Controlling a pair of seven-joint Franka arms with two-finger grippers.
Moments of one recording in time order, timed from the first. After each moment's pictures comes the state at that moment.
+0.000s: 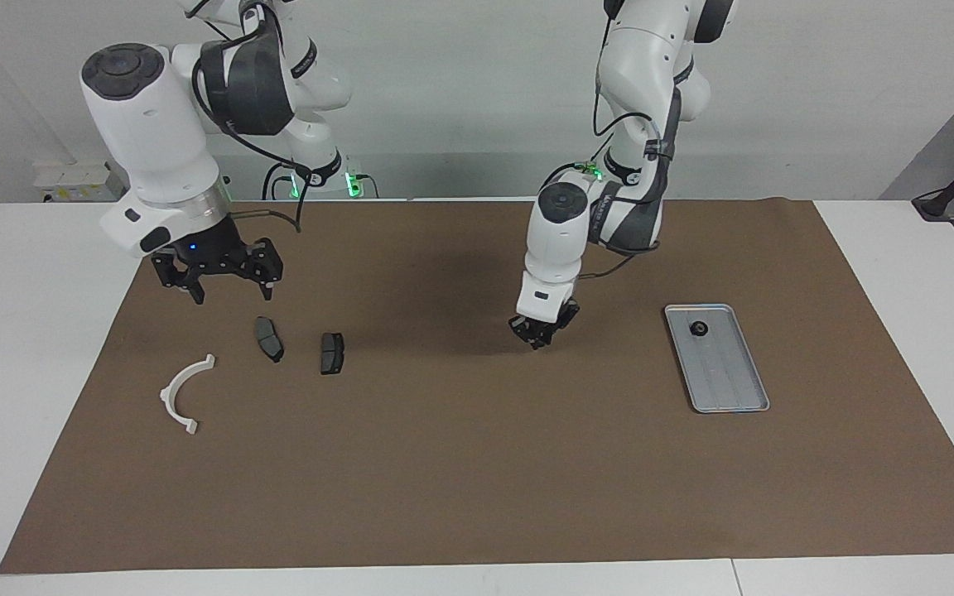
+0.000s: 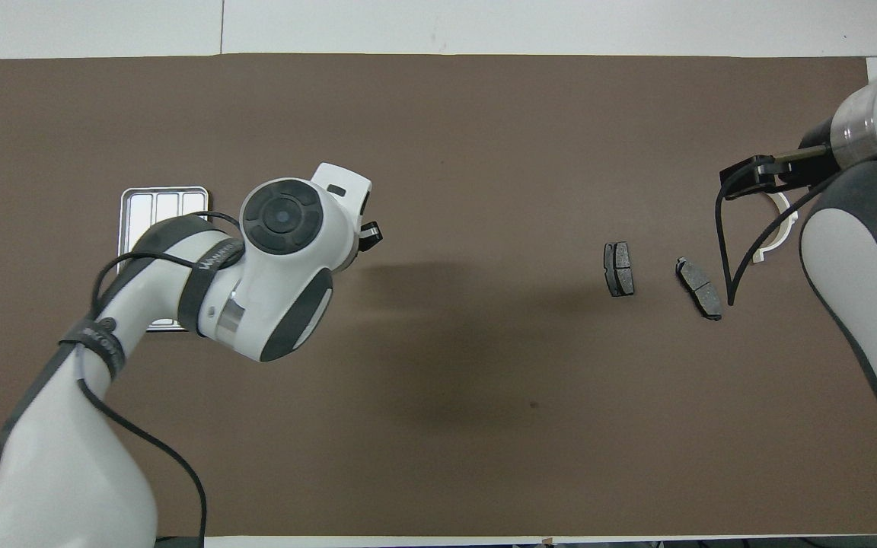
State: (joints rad) left arm -0.49 0.24 0.01 -1.88 0.06 2.17 -0.84; right arm 0.01 0.08 0.06 -1.61 -0.07 1.75 0.02
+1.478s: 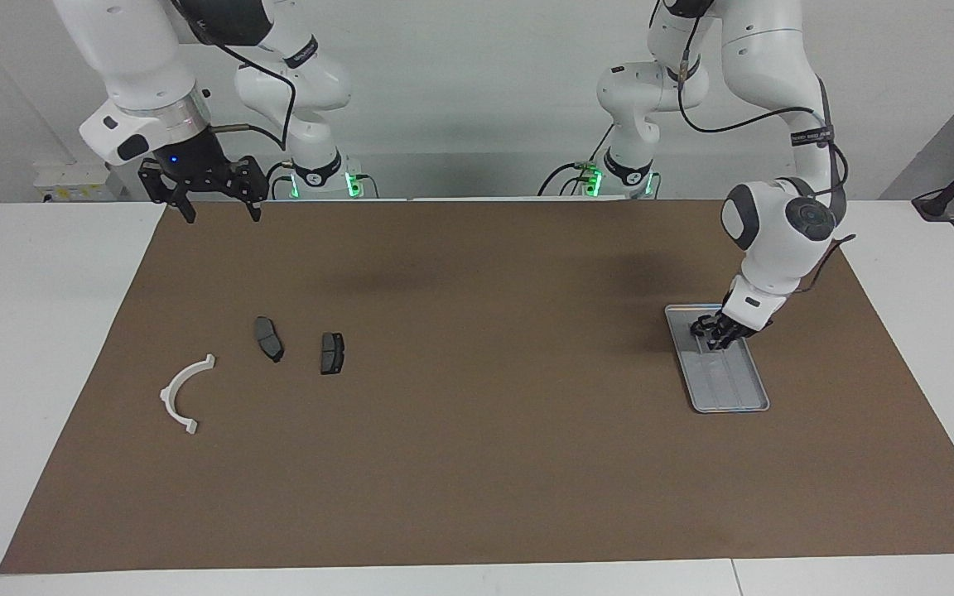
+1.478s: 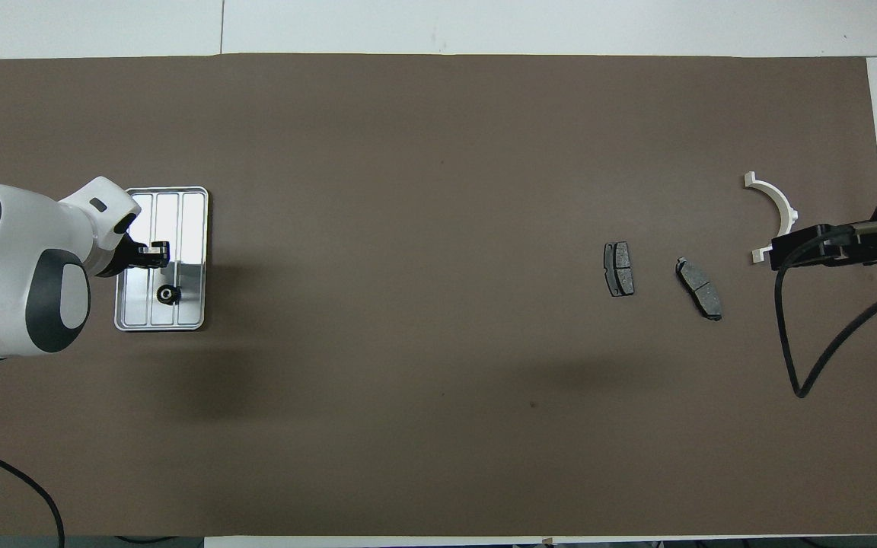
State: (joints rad) left arm 0.00 0.22 0.00 -2.12 0.01 2.39 -0.02; right arm 0.01 -0.08 0.03 -1.68 -0.02 1.57 0.02
